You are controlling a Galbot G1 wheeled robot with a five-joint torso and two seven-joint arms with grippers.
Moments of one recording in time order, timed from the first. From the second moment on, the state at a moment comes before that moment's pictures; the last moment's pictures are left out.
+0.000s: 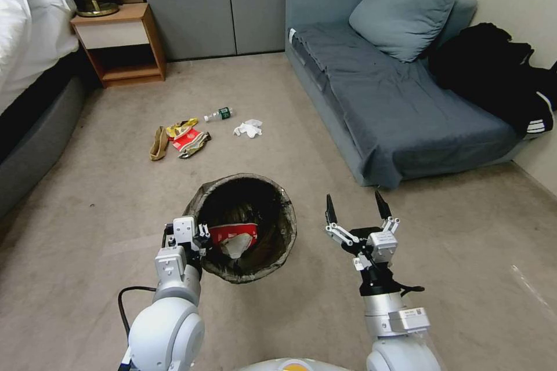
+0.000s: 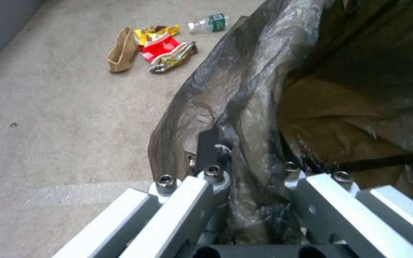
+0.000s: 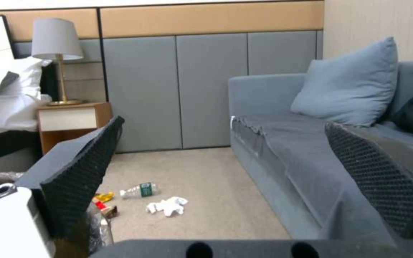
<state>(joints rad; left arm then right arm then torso) 1.57 -1.41 -0.41 -2.22 -0.21 0.46 -0.37 -1.67 1.47 0.31 2.10 -0.02 0.39 0.08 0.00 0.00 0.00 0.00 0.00</state>
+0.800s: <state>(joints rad) 1.58 -1.40 -0.41 -2.24 -0.21 0.46 -0.37 -1.67 1.46 0.30 2.10 -0.02 0.38 0.08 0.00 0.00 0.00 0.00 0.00</state>
